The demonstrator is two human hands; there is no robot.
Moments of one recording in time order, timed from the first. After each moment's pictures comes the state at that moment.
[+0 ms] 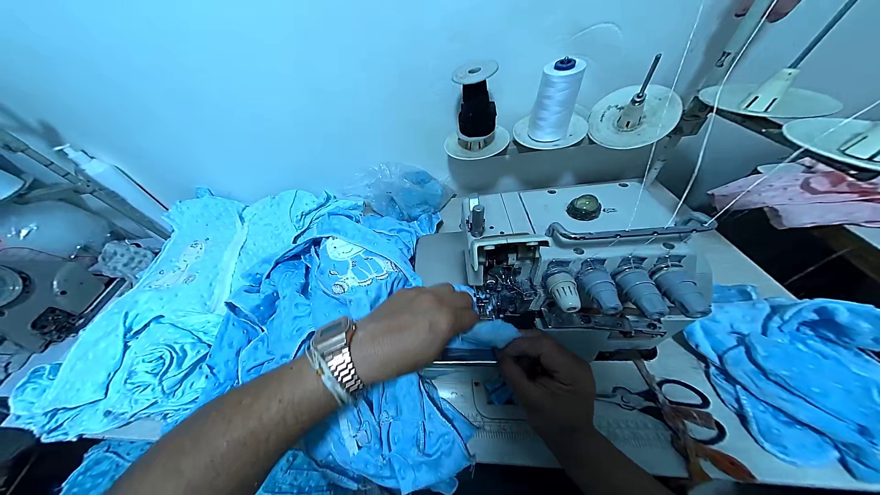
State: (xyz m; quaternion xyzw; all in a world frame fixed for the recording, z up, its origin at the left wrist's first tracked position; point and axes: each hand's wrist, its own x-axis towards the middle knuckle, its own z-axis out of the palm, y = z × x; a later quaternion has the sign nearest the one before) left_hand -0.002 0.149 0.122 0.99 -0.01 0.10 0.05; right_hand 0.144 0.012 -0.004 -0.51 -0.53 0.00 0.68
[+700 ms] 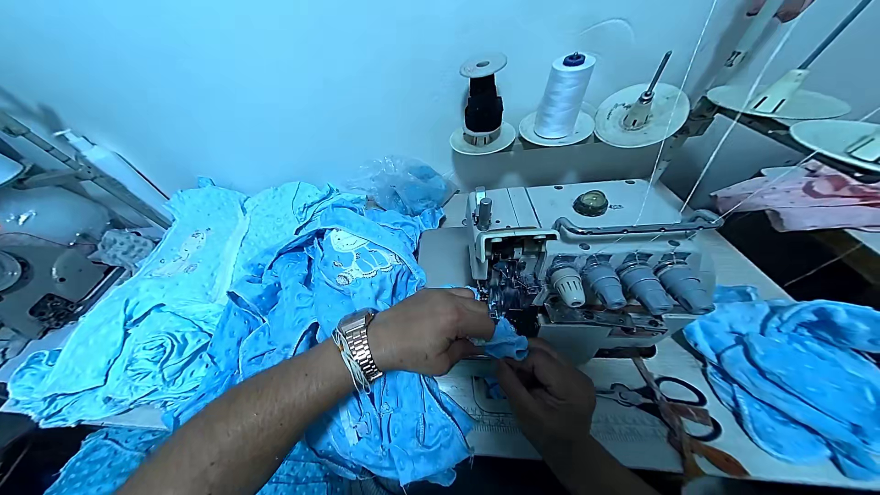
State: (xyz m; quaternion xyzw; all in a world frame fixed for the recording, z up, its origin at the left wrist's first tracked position) left_hand 0.005 0.160 0.102 0.97 -0.12 0.13 0.19; right_hand 0.134 0.004 -0.008 -0.52 -0.55 -0.05 0.66
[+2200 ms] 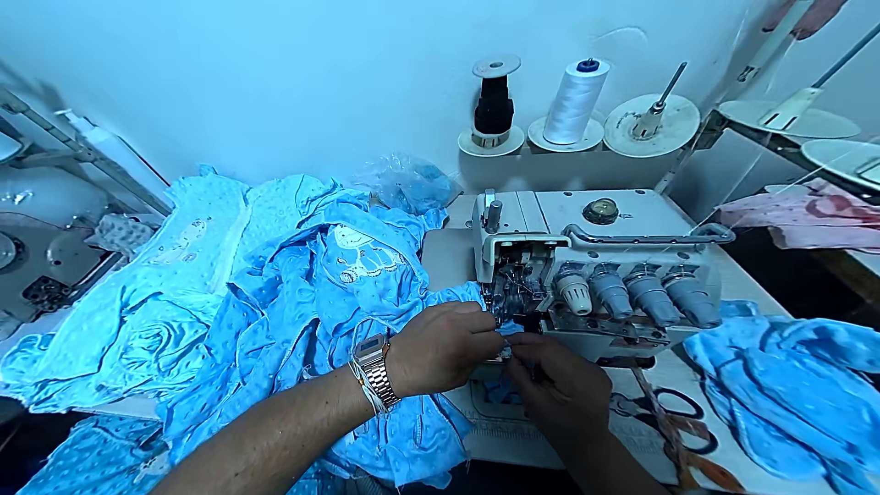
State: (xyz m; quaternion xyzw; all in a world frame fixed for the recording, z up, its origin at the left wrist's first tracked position) left_hand 0.005 0.137 0.072 0.95 -0.08 0.27 0.11; right_hand 0.154 0.007 0.006 -0.55 -0.60 -0.14 0.56
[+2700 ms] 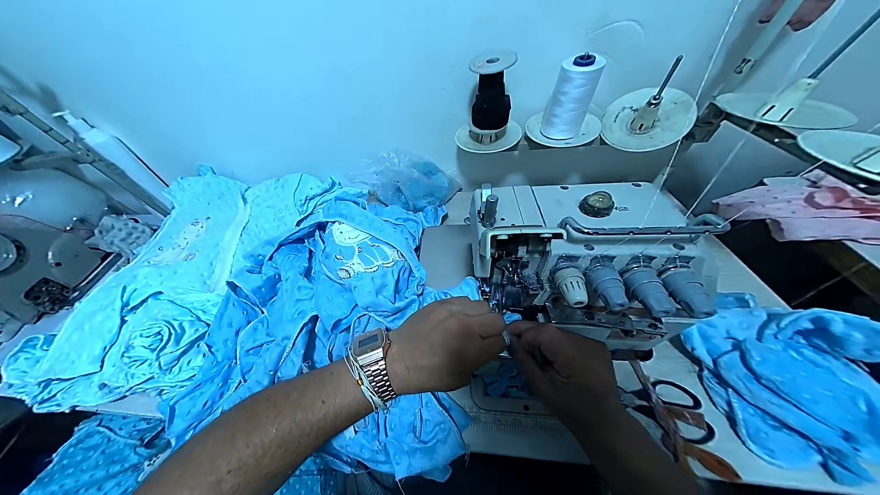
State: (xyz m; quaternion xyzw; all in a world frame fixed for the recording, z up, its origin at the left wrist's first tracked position) left_hand 0.010 0.129 0.085 0.96 -0.11 0.25 0.02; right_hand 0.174 0.006 0.016 -0.55 -0.66 -0.16 0.49
